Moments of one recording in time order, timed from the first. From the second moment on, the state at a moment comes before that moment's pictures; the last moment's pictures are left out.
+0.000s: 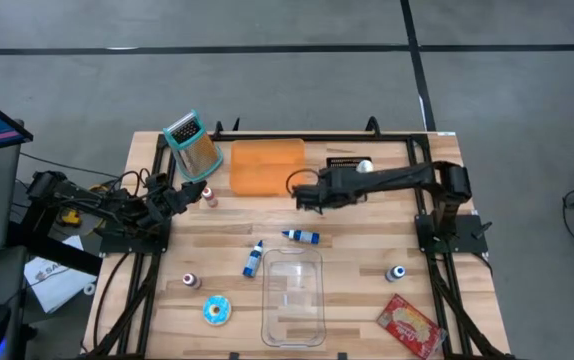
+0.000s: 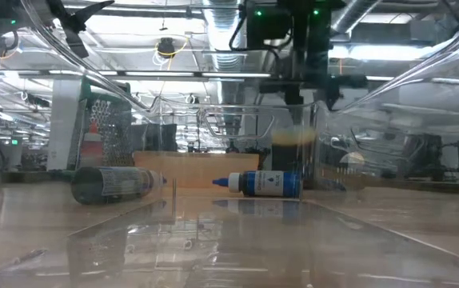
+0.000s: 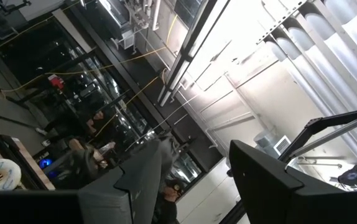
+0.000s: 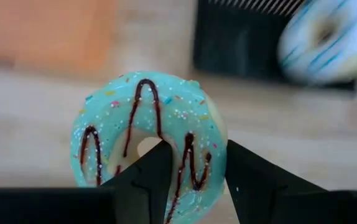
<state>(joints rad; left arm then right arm) -0.26 0.50 0.06 1.08 -0.54 -0.69 -0.06 1.87 1.51 -1.23 0.45 1.36</state>
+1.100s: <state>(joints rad) -0.26 0.50 0.06 1.08 -0.53 -0.64 -0.48 1.87 1.48 -1.35 0.43 0.84</state>
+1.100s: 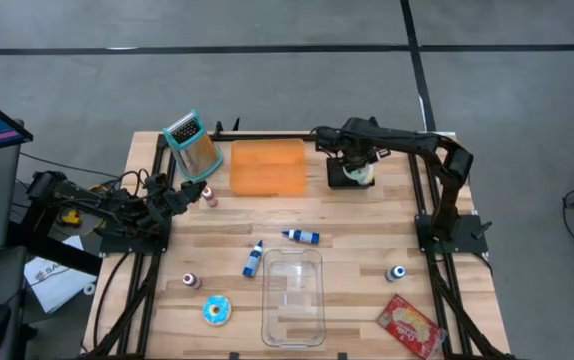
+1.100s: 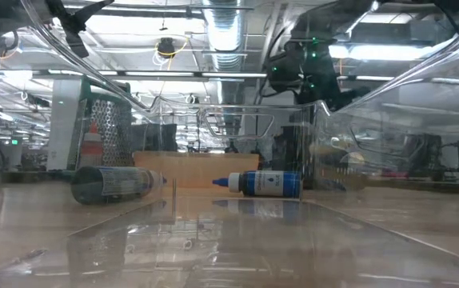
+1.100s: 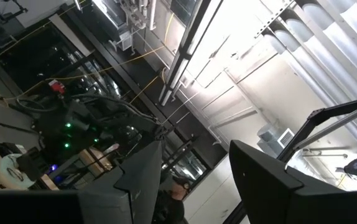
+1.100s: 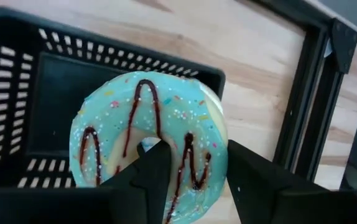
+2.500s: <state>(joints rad) -0.26 0.50 0.06 1.08 -0.52 -0.64 -0.46 1.87 1.48 -1.28 0.43 0.91</state>
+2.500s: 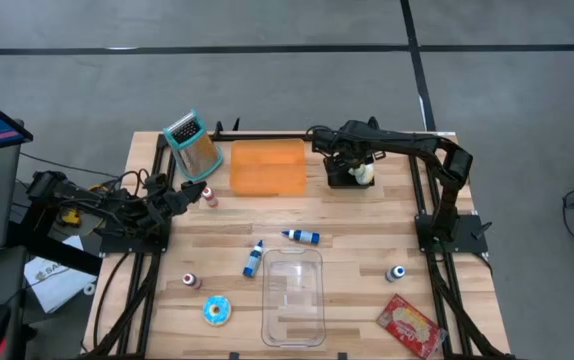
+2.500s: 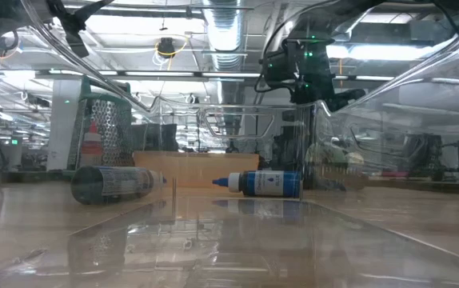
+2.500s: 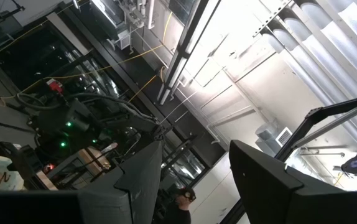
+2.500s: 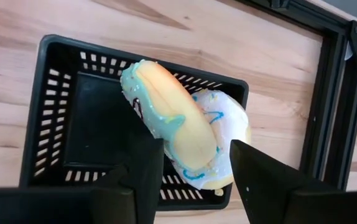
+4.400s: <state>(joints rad) -0.26 0.50 0.06 1.08 -0.47 -0.64 -0.53 1.87 1.48 -1.21 0.31 0.97</state>
